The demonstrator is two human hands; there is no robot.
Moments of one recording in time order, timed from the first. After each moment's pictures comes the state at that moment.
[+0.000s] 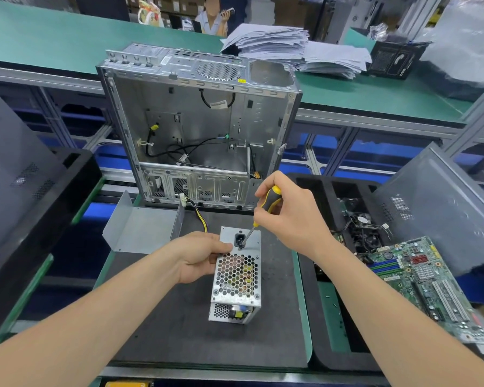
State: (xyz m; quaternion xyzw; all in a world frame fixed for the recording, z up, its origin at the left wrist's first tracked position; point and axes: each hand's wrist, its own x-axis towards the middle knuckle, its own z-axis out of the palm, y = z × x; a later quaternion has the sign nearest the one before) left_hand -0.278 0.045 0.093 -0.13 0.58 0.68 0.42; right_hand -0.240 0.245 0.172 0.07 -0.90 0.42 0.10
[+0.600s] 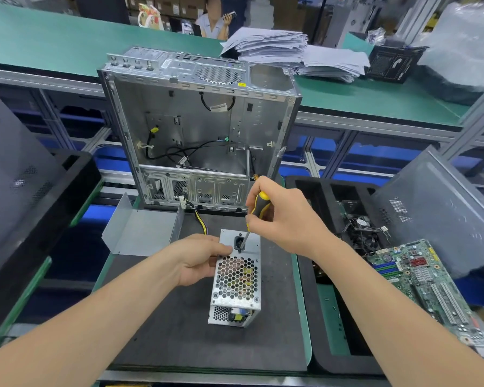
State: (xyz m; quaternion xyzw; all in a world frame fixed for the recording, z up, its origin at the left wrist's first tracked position) left_hand -0.279 0.045 0.094 -0.12 0.59 0.68 0.42; right_hand -0.243 0.242 0.183 0.14 -0.92 0.36 0.05
